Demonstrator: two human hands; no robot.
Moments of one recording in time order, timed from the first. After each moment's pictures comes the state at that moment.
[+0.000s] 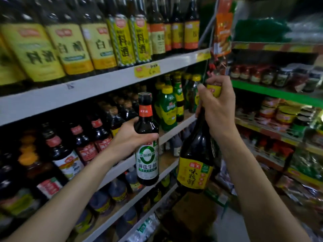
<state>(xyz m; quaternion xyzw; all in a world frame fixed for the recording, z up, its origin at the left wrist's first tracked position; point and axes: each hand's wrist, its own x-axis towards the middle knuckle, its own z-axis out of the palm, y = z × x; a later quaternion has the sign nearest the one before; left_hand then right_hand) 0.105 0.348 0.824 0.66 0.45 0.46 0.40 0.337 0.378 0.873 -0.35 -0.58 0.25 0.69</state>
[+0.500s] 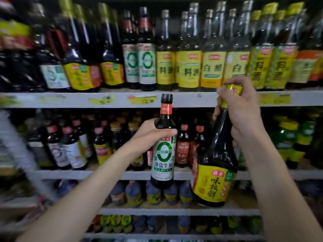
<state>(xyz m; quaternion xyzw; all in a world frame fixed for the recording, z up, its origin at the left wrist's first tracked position) -0.018 0.210 0.862 0.48 0.60 0.59 0.24 0.154 0.357 0.933 -0.12 -0.63 0.55 0.53</state>
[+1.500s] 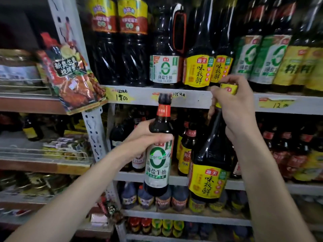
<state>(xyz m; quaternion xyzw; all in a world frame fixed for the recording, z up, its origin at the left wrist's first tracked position) -0.283 -0.046 0.850 0.47 0.59 0.60 0.26 -0.138 0.122 0.922 -0.11 -0.66 0.54 0.51</state>
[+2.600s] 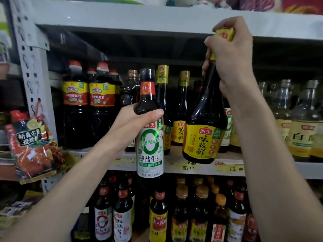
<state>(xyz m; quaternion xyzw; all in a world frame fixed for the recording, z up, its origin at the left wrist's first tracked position) -0.248 0.036 1.027 0.51 0.56 0.65 0.04 -0.107 0.187 1.149 0.04 -0.67 0.41 0.61</state>
